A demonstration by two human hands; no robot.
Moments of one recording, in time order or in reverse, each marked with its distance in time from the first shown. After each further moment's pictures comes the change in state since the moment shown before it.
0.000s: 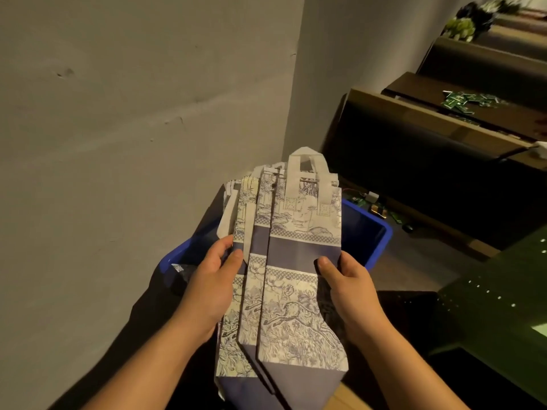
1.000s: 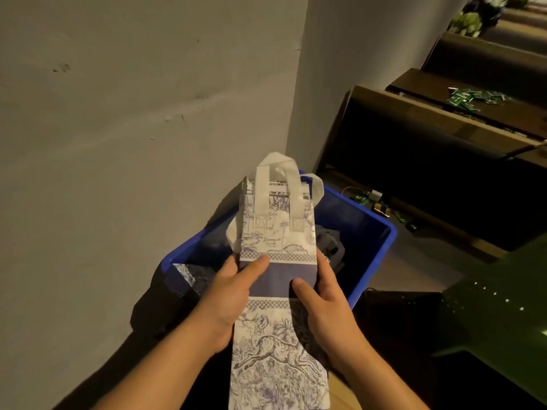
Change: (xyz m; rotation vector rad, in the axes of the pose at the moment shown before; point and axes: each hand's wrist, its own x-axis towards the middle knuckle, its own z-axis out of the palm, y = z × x) left_hand 0.000 -0.010 0.020 -0.299 -0.136 -0.215; right_hand -0.018 0.022 0.027 -0.014 -0.233 -0.085
